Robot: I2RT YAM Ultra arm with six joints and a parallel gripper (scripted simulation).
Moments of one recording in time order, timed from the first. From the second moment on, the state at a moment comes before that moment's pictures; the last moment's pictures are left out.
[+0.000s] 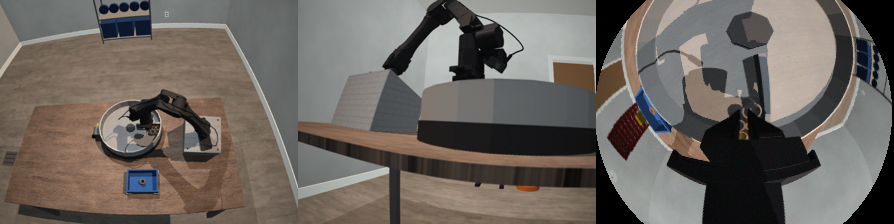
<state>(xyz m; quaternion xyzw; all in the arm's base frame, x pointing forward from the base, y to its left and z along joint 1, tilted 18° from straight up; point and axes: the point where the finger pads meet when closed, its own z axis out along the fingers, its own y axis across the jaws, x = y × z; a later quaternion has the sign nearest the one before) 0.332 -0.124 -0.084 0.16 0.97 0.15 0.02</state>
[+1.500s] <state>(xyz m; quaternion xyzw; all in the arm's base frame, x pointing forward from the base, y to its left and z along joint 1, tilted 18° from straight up) 0.331 -0.124 -0.085 0.16 0.97 0.16 0.02</state>
